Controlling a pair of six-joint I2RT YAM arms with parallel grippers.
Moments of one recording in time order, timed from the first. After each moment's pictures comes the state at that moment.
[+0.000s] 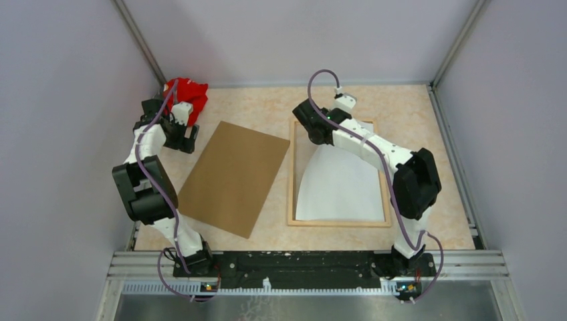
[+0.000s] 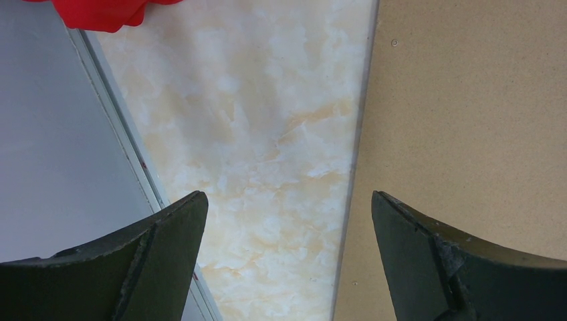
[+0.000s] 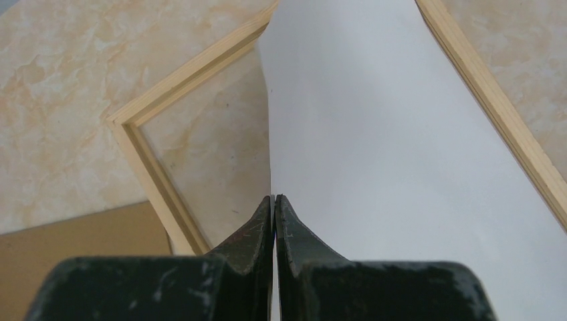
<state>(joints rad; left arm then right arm) 0.32 1.74 1.34 -0.59 0.22 0.57 0.73 1.86 1.66 -0.90 0.83 1.16</state>
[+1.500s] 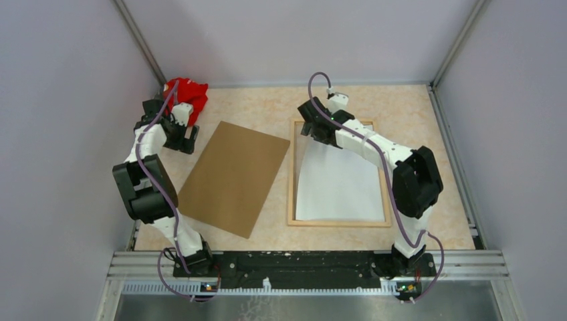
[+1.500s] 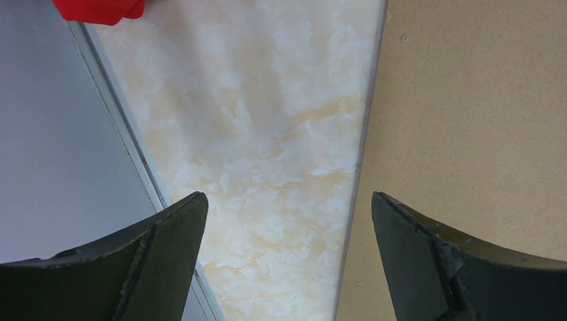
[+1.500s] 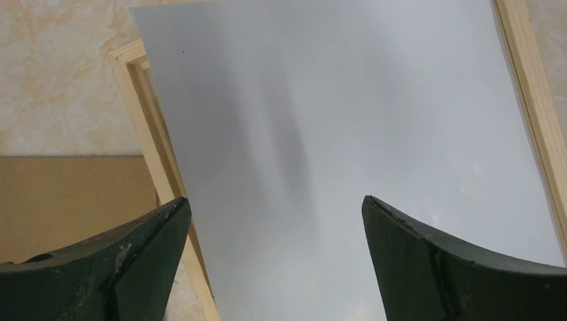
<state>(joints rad) 0.32 1.75 1.34 -0.59 0.19 0.57 0.68 1.86 1.59 -0.73 0.63 0.89</state>
